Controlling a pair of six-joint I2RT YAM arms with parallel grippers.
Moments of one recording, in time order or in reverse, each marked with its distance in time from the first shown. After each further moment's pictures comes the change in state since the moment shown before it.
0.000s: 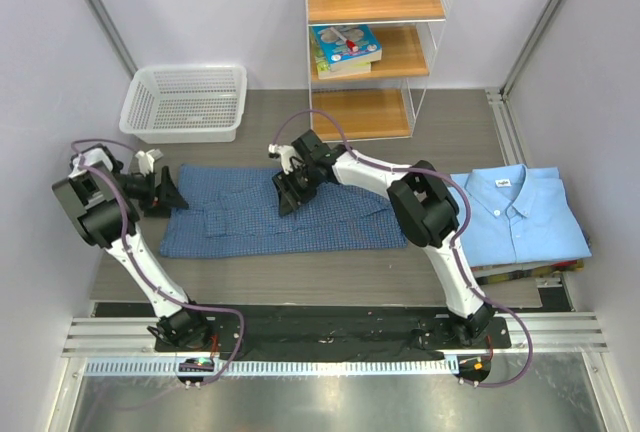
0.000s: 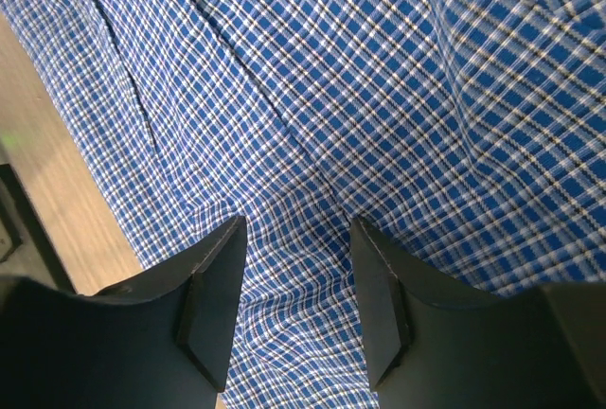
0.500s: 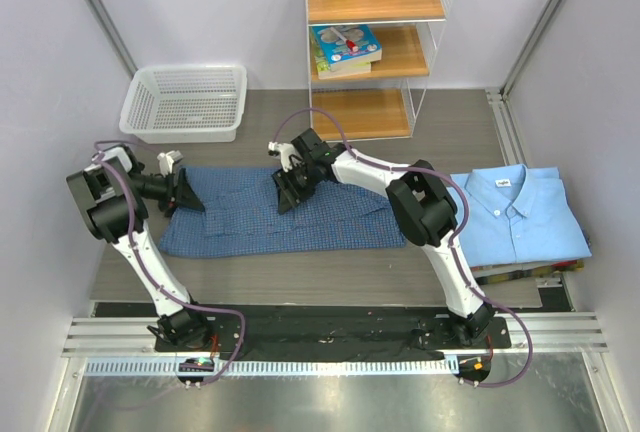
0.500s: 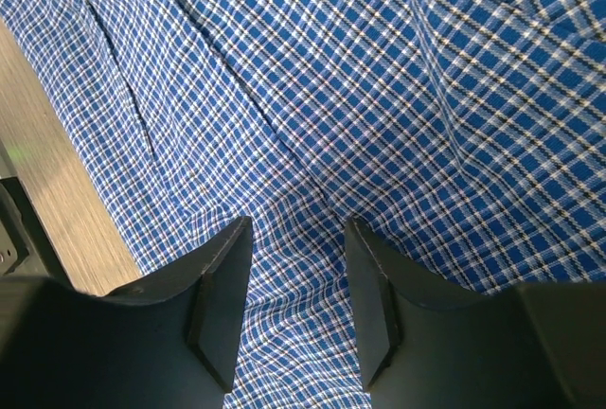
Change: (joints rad) left arm -0.100 0.006 -0.069 -0.004 0.077 -0.013; right arm 0.002 0.034 0.026 0.011 -0.012 0.020
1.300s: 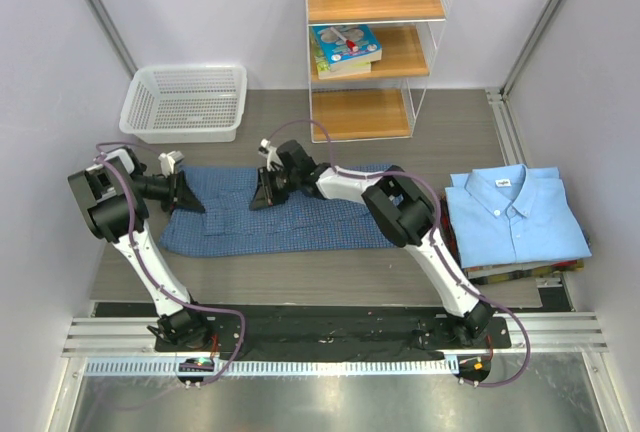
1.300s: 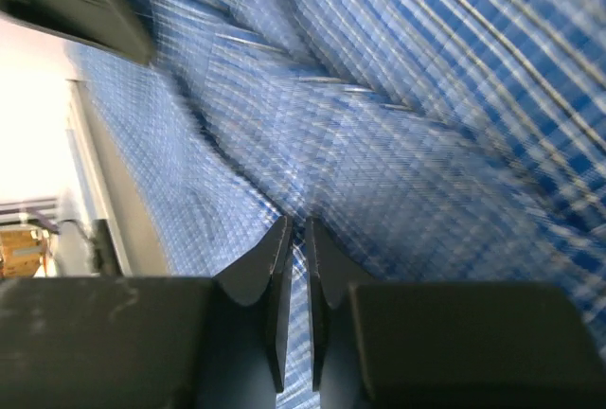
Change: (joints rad) left arm -0.012 0.003 -0.030 0.055 0.037 -0.023; right arm 0.055 0.140 0.023 0.482 -0.047 0.520
